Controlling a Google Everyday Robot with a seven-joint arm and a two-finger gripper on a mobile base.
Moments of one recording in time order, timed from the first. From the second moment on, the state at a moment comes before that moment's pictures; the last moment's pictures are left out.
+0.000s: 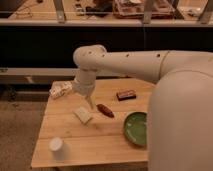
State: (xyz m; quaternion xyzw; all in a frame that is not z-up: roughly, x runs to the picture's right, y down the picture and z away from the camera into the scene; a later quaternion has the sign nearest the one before) arm -0.128 0.035 0.700 -0.21 -0.35 -0.49 0.77
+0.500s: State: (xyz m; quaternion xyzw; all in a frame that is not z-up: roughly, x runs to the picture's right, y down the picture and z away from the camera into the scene) arm -0.079 -0.042 0.792 -0.19 -0.31 -0.41 0.84
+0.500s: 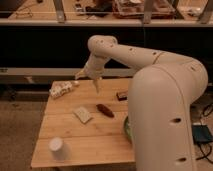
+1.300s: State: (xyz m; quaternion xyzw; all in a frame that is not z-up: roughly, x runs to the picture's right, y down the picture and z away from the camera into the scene) arm 0.065 -0.008 0.785 -0.23 -0.22 -0.31 0.90
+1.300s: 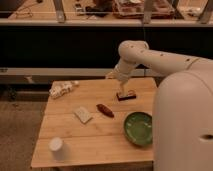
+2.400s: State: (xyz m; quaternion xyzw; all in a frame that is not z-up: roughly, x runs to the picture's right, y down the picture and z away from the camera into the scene) arm -0.052 0.103 0.671 -0.27 -0.27 -0.41 0.83
